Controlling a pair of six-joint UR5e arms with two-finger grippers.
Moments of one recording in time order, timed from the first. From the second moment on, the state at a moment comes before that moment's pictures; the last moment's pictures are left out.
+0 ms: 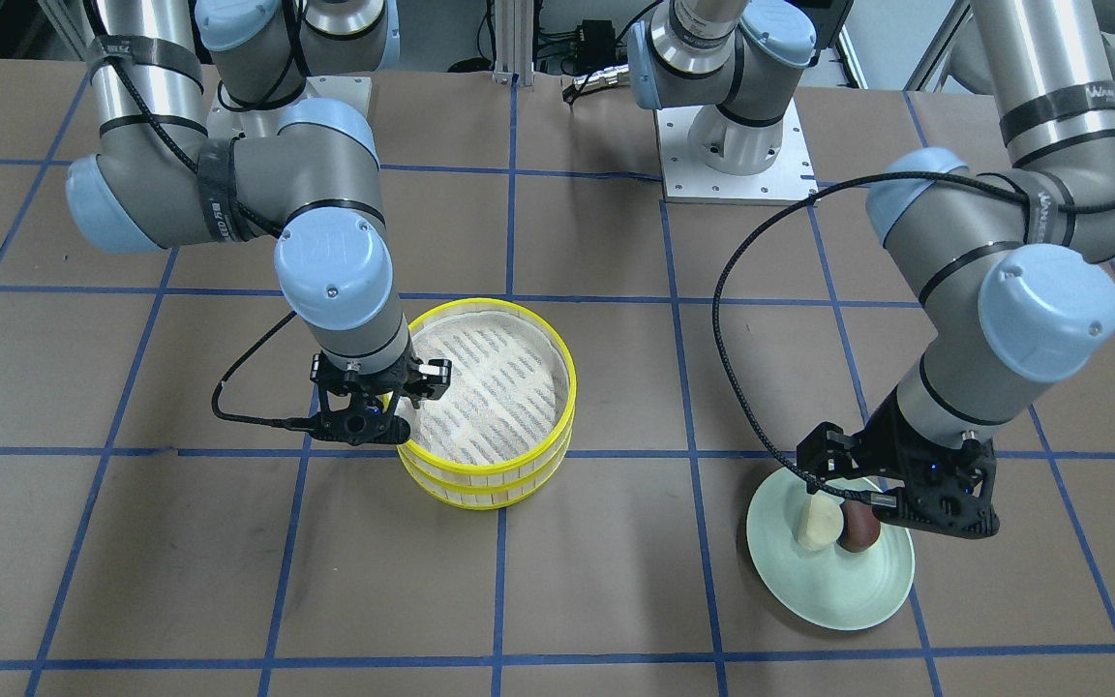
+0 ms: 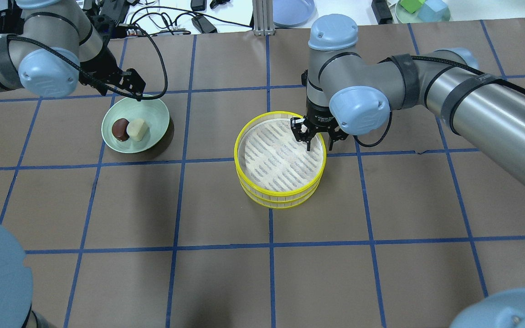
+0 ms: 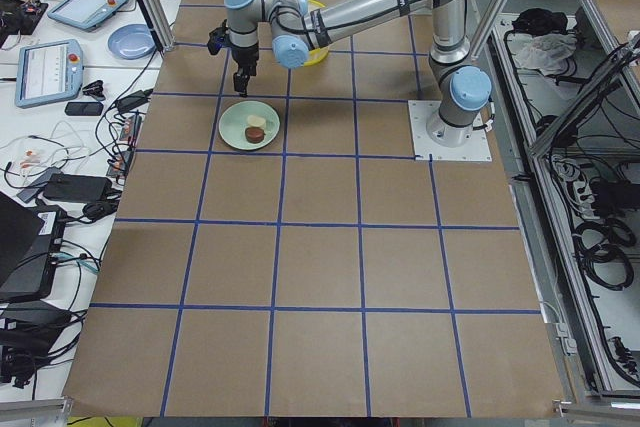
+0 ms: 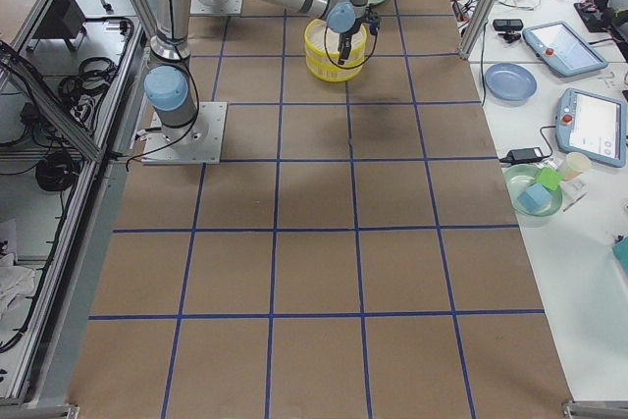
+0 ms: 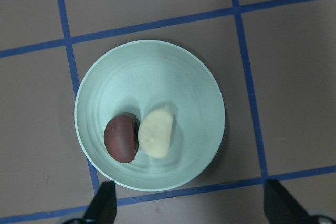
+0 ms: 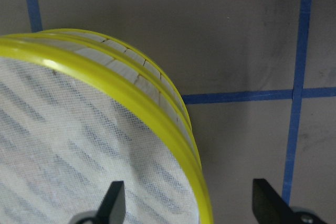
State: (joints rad) left arm -1.40 -1.97 -1.56 -1.09 1.58 0.39; right arm 1.77 -1.21 1.67 -1.91 -1.57 0.24
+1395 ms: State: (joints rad) left arm -1.40 -2.13 -1.59 -1.00 1.59 0.64; right arm 1.20 -1.56 1.59 -1.46 -1.72 -0.50
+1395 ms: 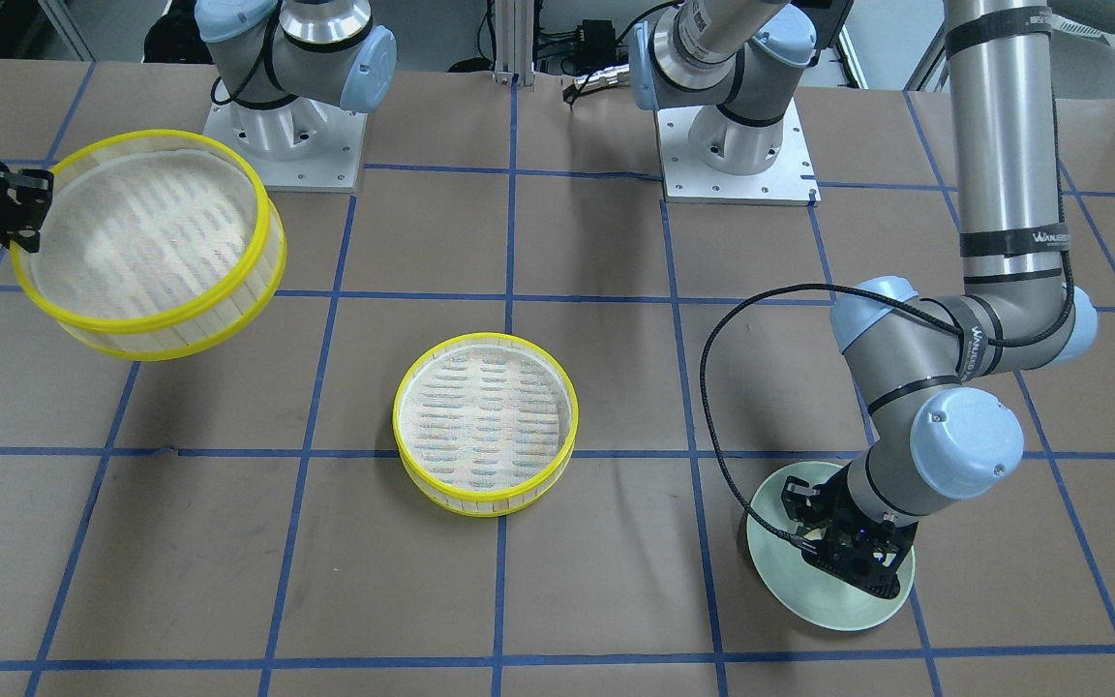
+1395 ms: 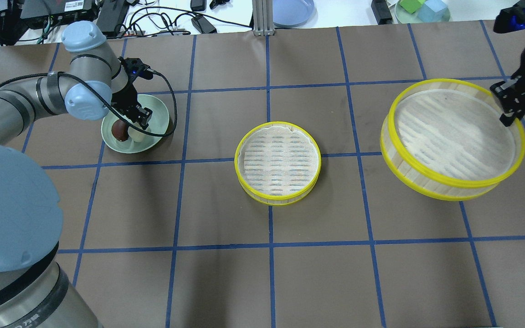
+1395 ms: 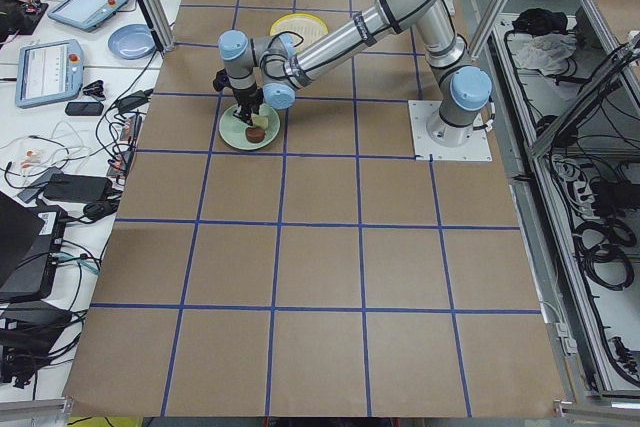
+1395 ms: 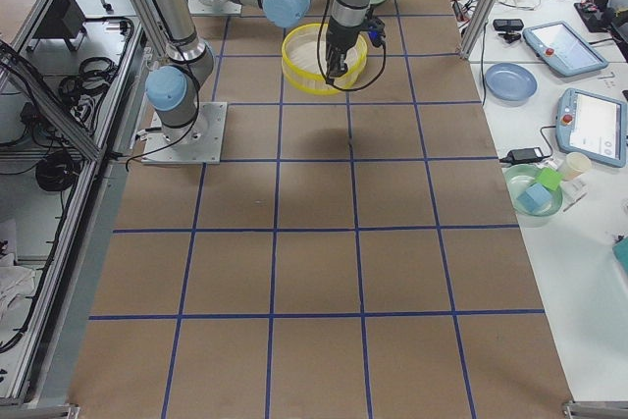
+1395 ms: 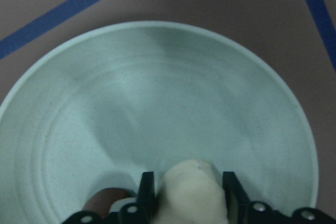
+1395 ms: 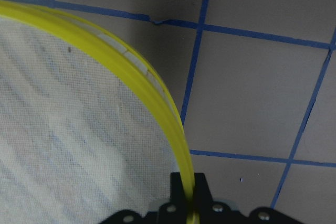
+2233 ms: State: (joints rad) left arm -1.60 -1.98 -1.57 -1.02 1.46 0.08; right arm 1.17 -1.58 1.59 -1.45 -1.74 -0.53
